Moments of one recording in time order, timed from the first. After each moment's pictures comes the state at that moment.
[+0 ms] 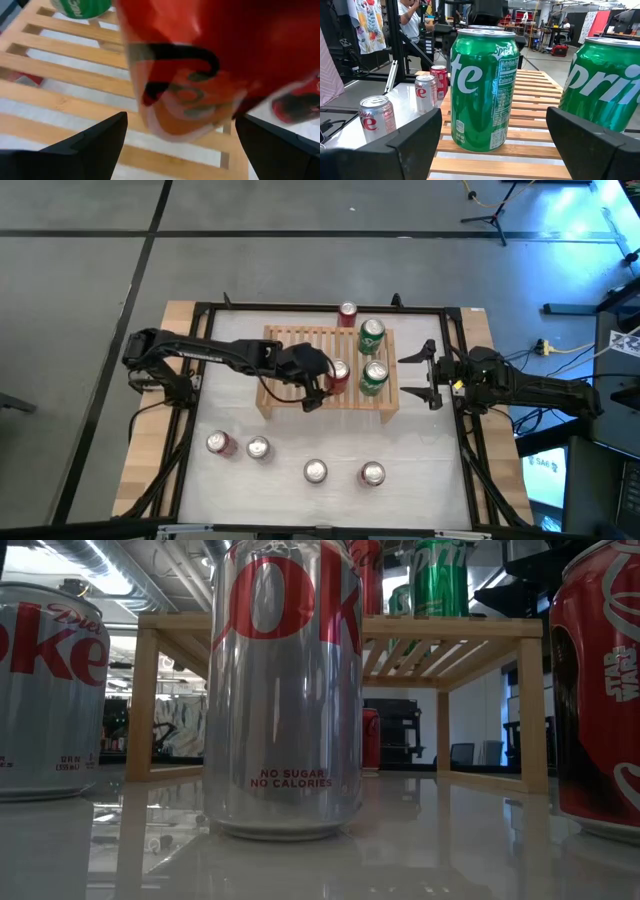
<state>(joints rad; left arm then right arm) 0.00 1.62 1.36 -0.49 -0.11 -0.22 -0.17 0.37 0.30 0.05 -0.22 -0.08</state>
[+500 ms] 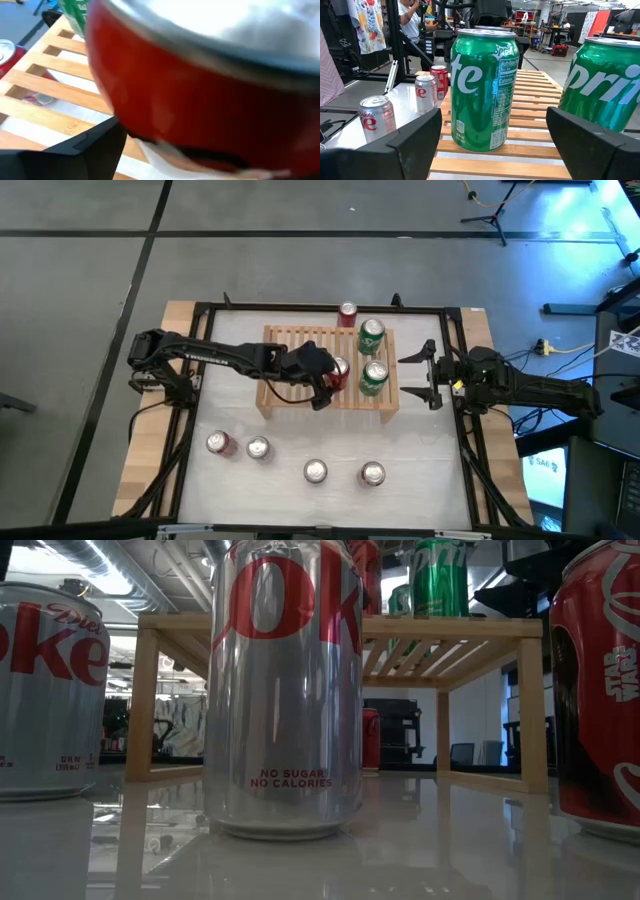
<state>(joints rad) -0.01 1.66 1.36 -0.38 -0.23 -0.23 -0.17 0.37 0.30 0.05 -0.22 -0.08</state>
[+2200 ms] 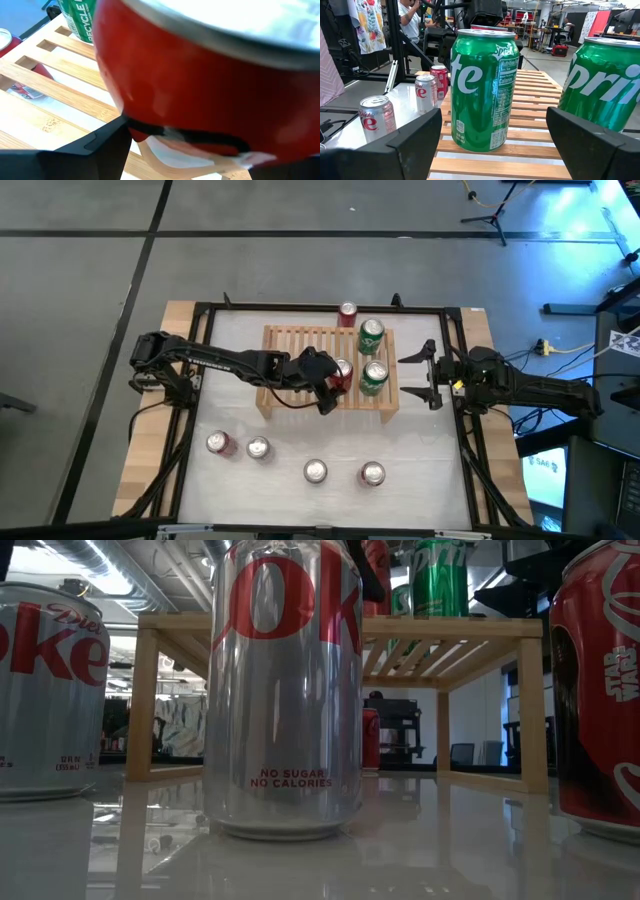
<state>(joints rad) -0.06 1.69 1.36 -0.33 -0.30 -0.38 -0.17 0.37 0.30 0.05 -0.22 -0.08</state>
